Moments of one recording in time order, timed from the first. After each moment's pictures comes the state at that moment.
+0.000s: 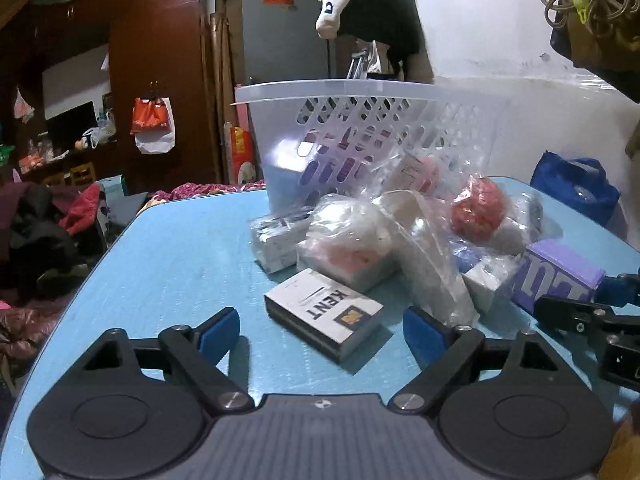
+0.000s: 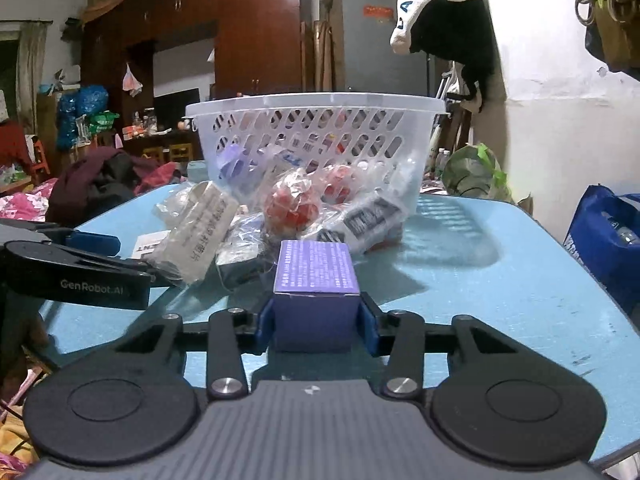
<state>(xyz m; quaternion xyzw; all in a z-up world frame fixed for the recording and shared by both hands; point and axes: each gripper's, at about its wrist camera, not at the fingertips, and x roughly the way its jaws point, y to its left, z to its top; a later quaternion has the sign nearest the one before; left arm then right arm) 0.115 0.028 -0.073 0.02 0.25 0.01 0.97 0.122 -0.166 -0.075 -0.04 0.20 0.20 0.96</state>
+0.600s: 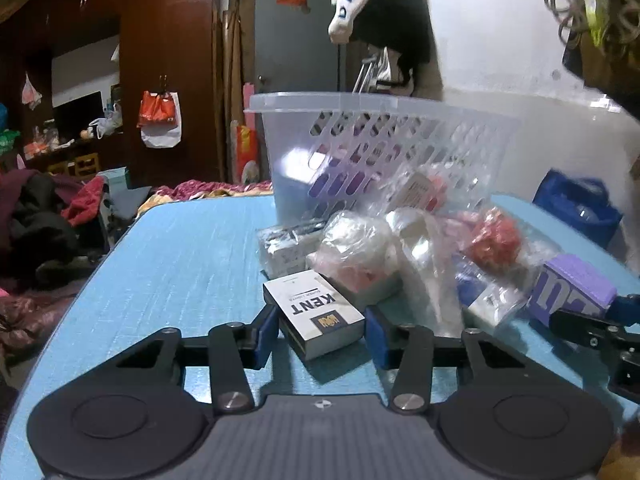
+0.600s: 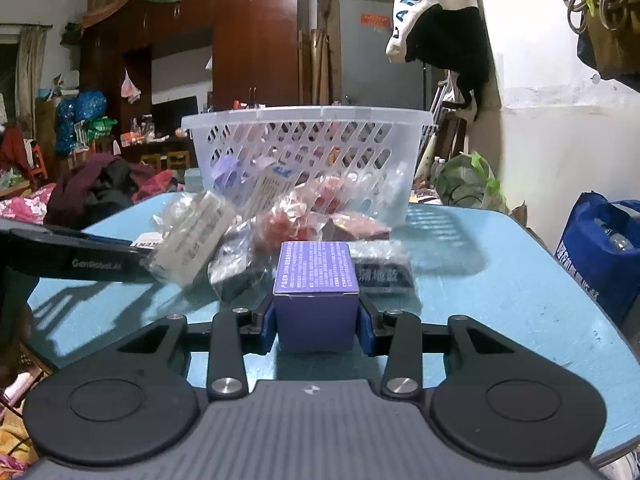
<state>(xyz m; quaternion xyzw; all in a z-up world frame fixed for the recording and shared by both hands) 0.112 0.034 -0.064 -0.01 0.24 0.01 0.97 0.119 -0.174 -0.070 -0.03 0.19 0.20 0.96</state>
